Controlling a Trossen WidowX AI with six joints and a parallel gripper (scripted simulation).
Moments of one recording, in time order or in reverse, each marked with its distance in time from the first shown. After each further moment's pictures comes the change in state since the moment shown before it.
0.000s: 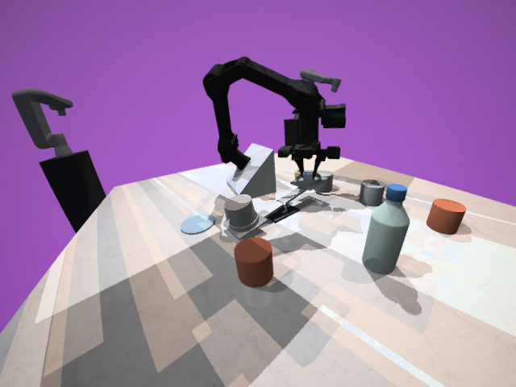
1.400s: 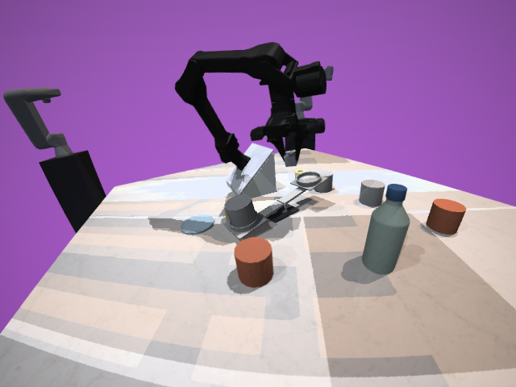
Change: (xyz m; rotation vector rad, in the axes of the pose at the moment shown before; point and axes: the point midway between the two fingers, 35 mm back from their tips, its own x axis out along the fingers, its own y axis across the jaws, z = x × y) arm -0.081 -0.035 0.097 -0.029 0.073 0.084
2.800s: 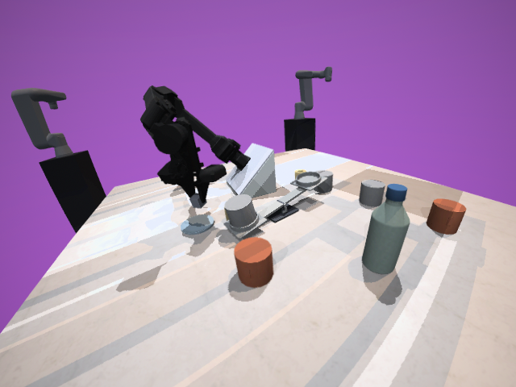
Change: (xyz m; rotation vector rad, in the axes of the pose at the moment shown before) arm 0.048 -0.235 0.140 0.025 -0.081 -0.062
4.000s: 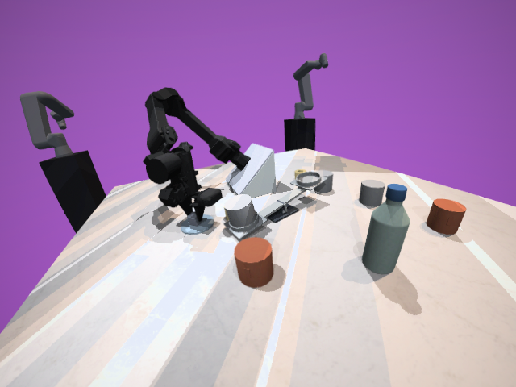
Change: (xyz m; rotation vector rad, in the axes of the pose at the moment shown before) arm 0.062 -0.030 0.002 -0.001 -0.017 -0.044
